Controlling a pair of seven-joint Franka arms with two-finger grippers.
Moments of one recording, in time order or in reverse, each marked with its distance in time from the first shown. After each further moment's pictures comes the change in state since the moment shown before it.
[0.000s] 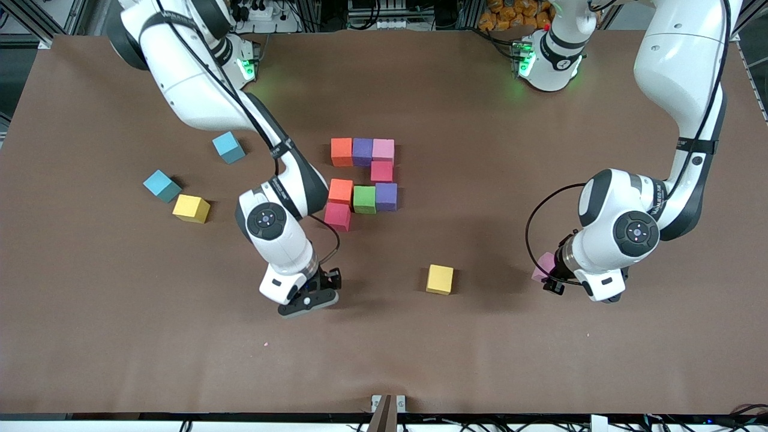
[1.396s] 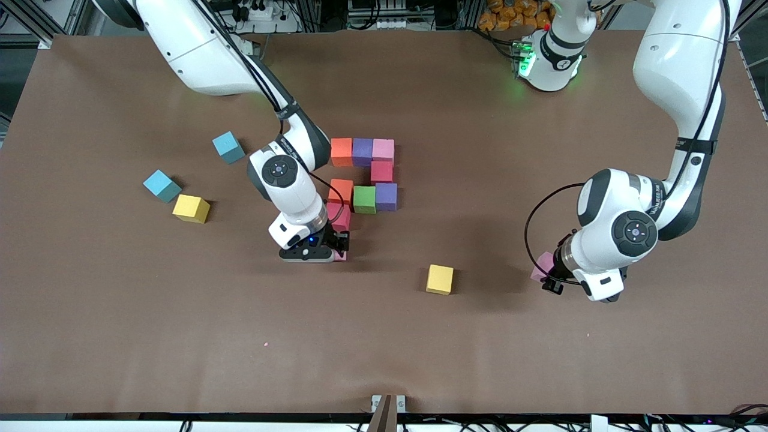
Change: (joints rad) left arm -0.002 0.000 -0.001 -0.001 0.000 0.000 0.000; right arm 0.060 -0.203 0.009 -0.465 0.002 0.275 0.430
